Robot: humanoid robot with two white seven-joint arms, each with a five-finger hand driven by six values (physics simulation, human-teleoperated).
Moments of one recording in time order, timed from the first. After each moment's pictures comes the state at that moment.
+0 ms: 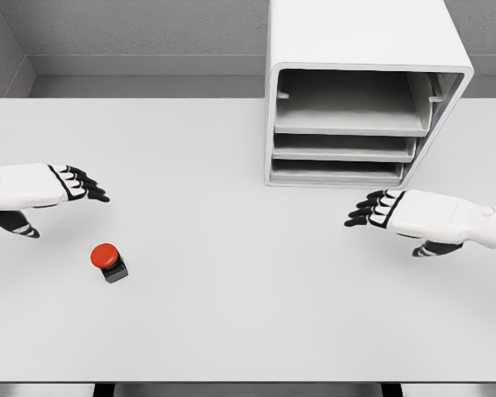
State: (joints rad) left arm -0.58 1.16 -0.71 -1.59 -0.24 -0.61 -0.52; right arm -0.22 -0.94 0.30 -1.76 0.35 -0.61 0.61
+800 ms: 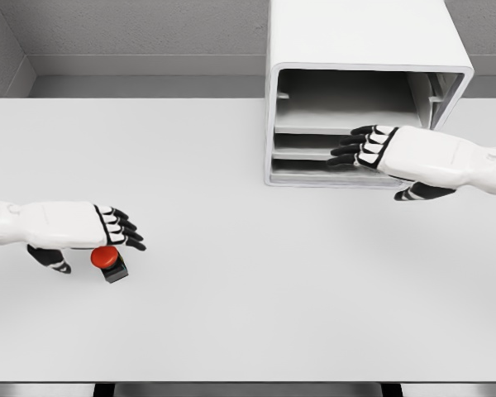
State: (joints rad) left arm -0.57 1.12 -0.80 -1.73 -0.25 -0.61 -0.60; right arm -0.44 -0.88 0.32 -1.76 0.26 -0.61 0.61
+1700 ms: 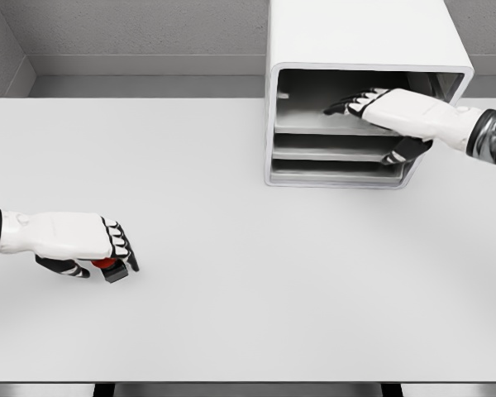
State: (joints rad) left arm -0.57 1.12 -0.82 -1.75 -0.25 -0.61 -0.61; right arm -0.64 -0.77 0.49 -1.61 0.33 -0.30 0.61
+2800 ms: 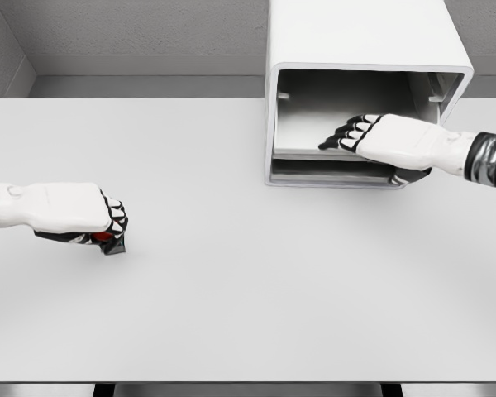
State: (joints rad) left arm -0.66 1.12 -0.79 -1.76 -0.24 -0.61 -0.61; right arm -0.61 -0.86 0.54 -1.73 0.44 -0.39 0.61
